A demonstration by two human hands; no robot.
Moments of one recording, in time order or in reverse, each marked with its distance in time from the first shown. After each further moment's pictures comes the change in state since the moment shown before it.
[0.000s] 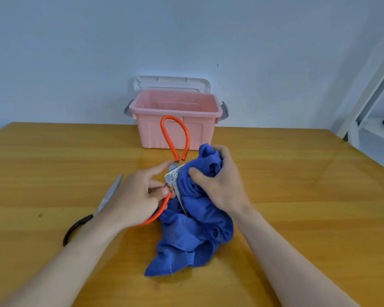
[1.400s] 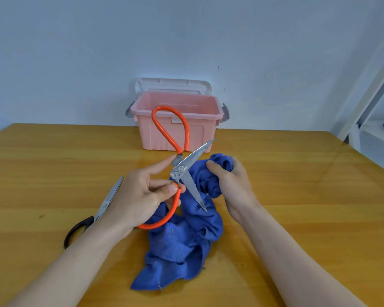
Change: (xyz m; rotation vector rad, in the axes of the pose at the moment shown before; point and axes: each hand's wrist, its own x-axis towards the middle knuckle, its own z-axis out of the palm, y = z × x) left_hand -0.007 0.010 0.004 -0.449 0.058 -0.042; right_hand 0.010 0.010 -0.005 0.312 0.138 0.318
